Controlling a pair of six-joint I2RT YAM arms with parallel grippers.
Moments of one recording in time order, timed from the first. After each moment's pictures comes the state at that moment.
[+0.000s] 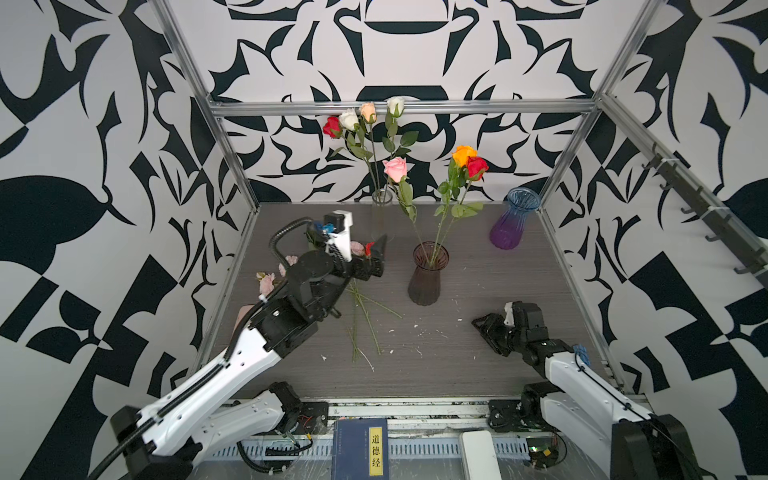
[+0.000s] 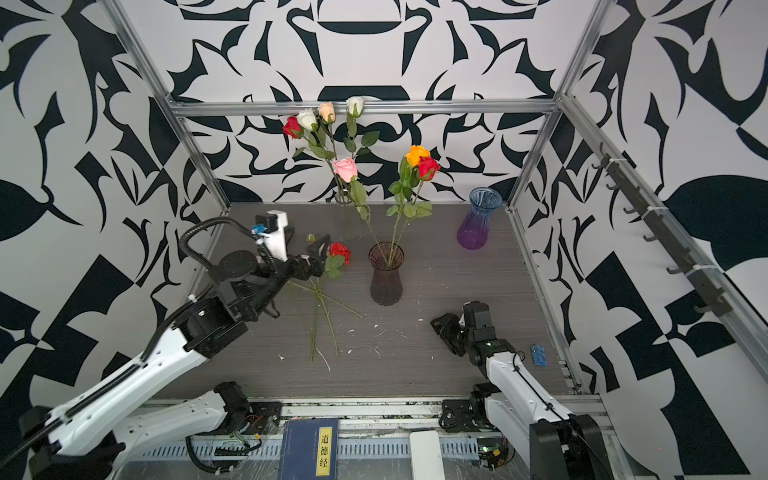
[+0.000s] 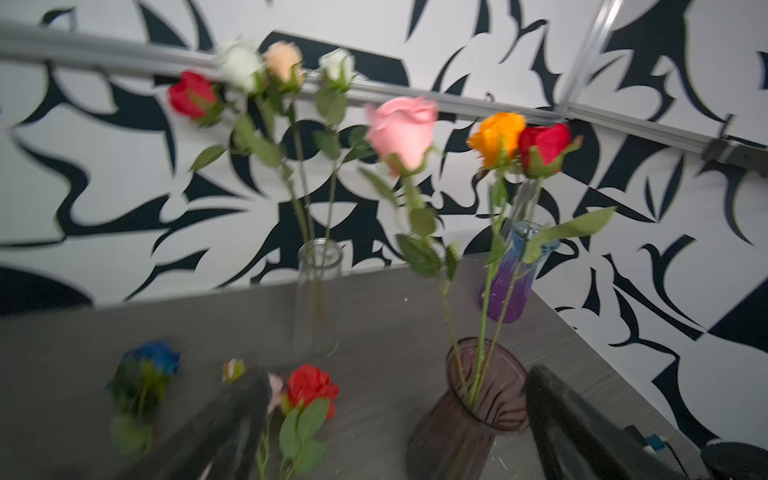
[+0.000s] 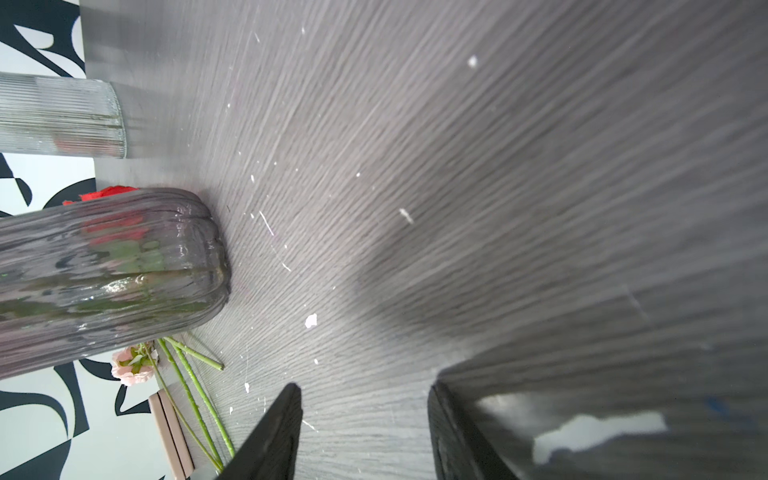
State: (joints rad) left arm -0.79 0.90 0.97 -0.19 -0.35 -0.29; right arm 0.13 0.90 0.21 -0.18 -0.36 0.99
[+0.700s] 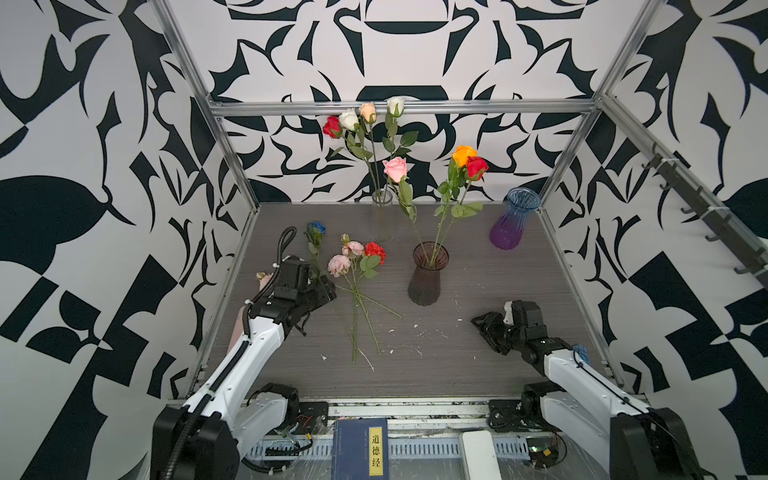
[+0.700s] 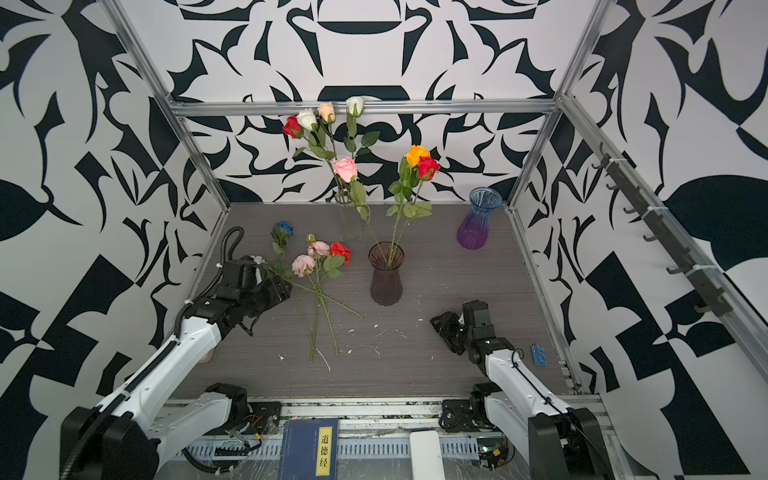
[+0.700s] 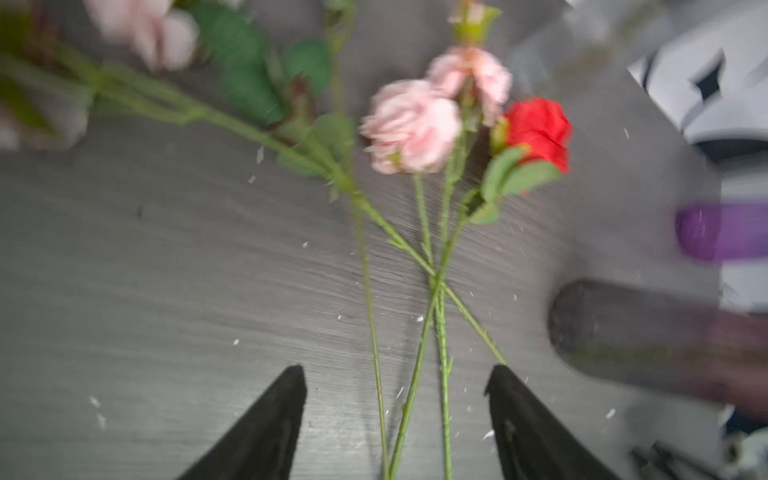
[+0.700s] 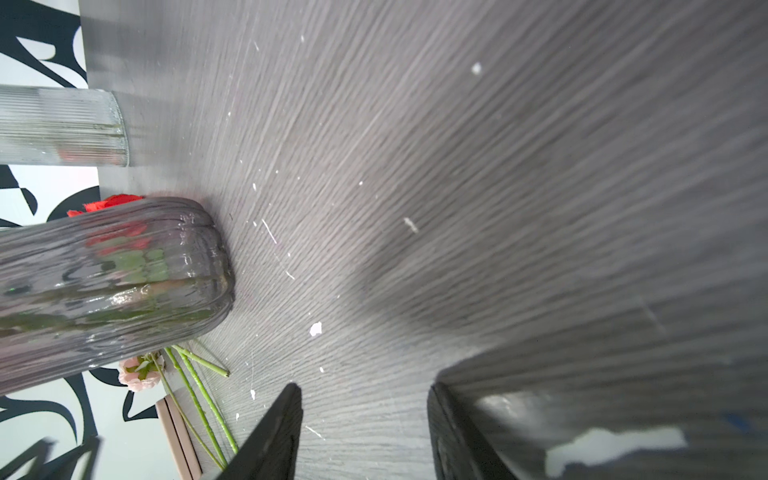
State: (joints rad) left arm -0.20 1.07 0.70 -0.50 0.11 -0.66; right arm 0.13 0.93 0.21 -0.16 -0.36 1.03
